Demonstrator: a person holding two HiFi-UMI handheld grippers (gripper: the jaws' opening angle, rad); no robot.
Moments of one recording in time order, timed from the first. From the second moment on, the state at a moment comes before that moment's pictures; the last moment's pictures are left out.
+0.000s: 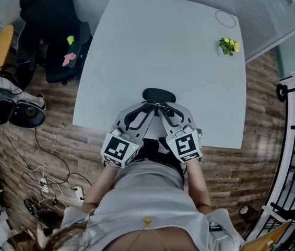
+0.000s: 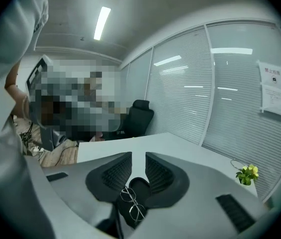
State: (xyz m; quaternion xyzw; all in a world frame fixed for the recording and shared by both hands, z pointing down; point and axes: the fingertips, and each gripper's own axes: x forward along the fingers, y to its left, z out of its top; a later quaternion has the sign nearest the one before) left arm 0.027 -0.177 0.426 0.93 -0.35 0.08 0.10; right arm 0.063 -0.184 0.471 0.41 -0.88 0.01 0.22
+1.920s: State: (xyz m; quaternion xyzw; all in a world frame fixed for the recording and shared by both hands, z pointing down) left arm -0.040 -0.209 0.462 0.91 -0.35 0.12 0.17; right arm 0.054 -0.208 0.707 0.16 -0.81 0.02 0.56
